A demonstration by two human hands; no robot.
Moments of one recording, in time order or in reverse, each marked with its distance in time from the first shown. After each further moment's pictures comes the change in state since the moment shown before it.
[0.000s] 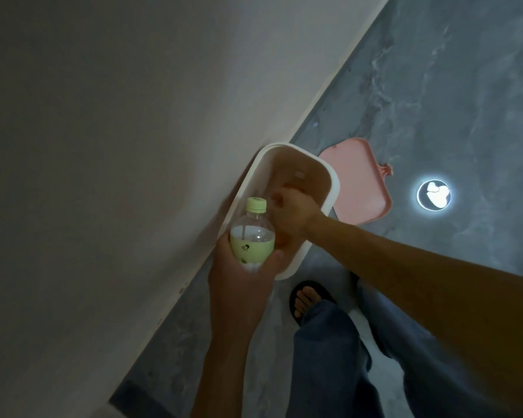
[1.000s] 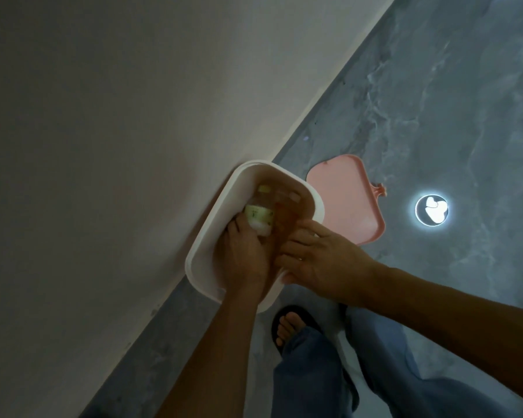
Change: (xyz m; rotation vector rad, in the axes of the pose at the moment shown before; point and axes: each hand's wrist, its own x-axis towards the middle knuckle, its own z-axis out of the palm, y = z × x) left_hand 0.104 -0.028 0.118 0.721 0.056 0.167; right_hand -0.022 0.102 -0.015 -0.854 0.040 -0.802
